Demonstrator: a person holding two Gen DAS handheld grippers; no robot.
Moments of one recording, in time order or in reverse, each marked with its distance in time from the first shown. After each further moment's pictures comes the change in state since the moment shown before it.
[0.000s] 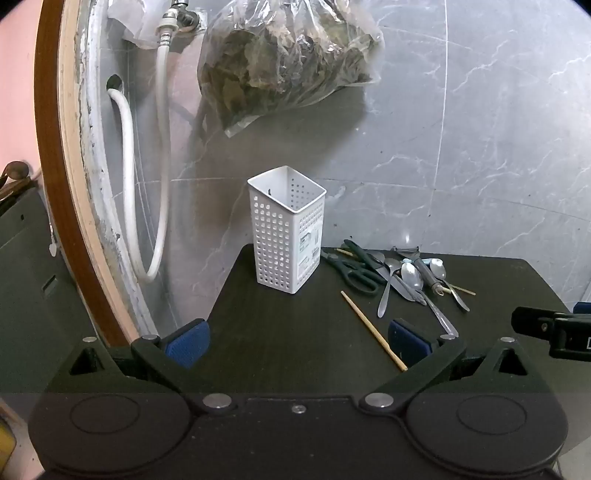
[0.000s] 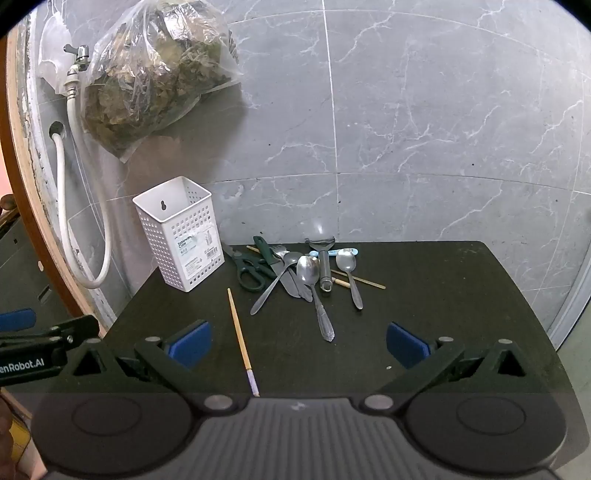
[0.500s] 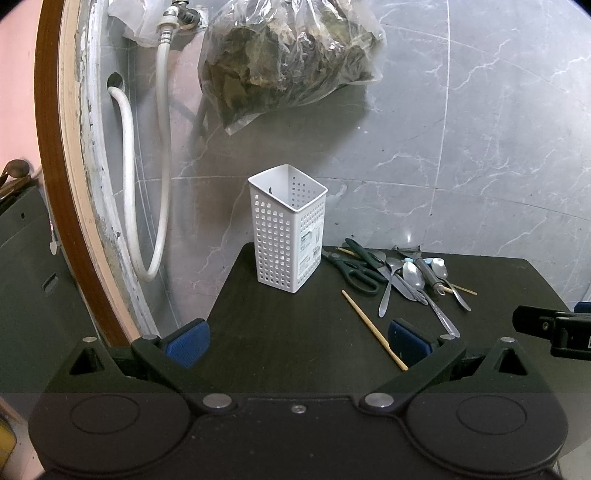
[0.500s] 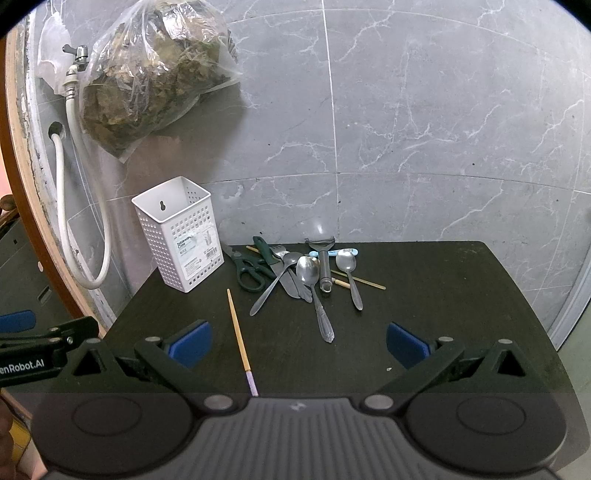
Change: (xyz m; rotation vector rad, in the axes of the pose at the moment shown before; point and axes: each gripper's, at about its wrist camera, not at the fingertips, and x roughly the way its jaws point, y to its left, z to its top) left arm 0.000 0.001 0.001 -0.001 0.003 0.001; right arm 0.002 0.000 0.001 0.001 0.002 0.000
